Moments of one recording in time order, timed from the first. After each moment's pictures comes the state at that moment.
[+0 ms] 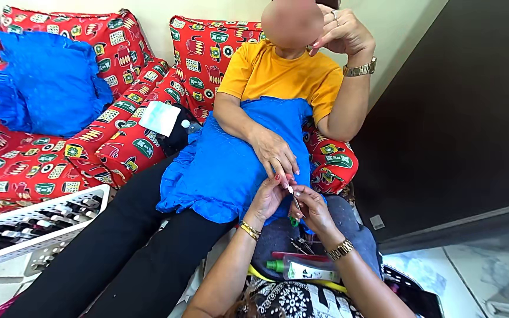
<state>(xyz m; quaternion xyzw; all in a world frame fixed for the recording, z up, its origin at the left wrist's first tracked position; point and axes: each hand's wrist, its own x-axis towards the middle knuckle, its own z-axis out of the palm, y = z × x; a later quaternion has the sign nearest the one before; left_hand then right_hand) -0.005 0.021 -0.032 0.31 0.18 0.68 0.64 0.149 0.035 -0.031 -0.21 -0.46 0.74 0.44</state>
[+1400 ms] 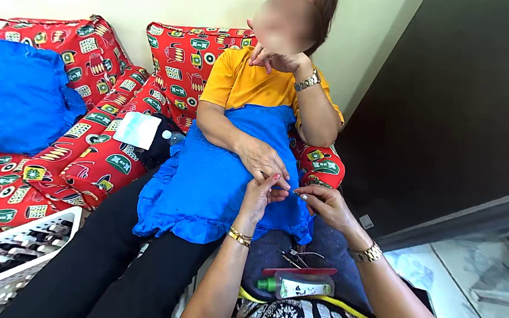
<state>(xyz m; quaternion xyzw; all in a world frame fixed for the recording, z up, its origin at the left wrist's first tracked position) 0.001 0.031 0.030 0.27 0.42 0.62 0.61 0.203 0.071 0.014 -0.28 -0.76 0.44 0.39</state>
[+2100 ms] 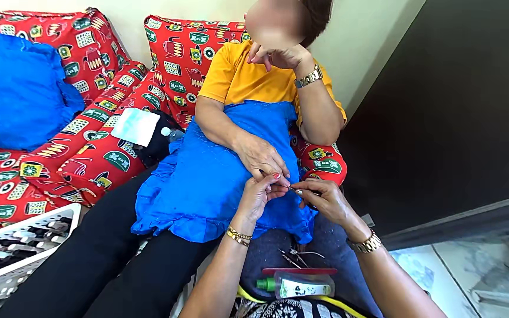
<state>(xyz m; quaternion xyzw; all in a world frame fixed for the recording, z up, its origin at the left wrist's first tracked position) -0.001 0.033 0.031 0.24 0.40 0.64 0.61 0.195 0.084 0.026 -0.26 -0.81 0.39 0.35</state>
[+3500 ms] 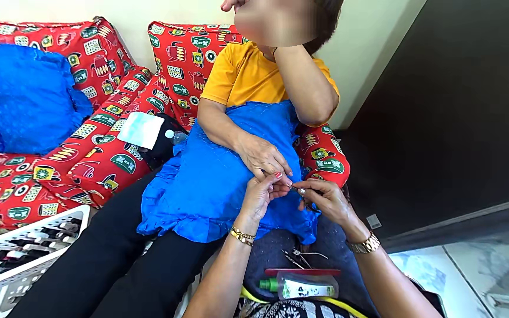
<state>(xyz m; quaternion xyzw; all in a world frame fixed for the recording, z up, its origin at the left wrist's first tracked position) 0.002 0.035 0.032 0.24 0.41 0.64 0.60 0.192 0.083 0.018 -0.24 -0.76 0.46 0.39</state>
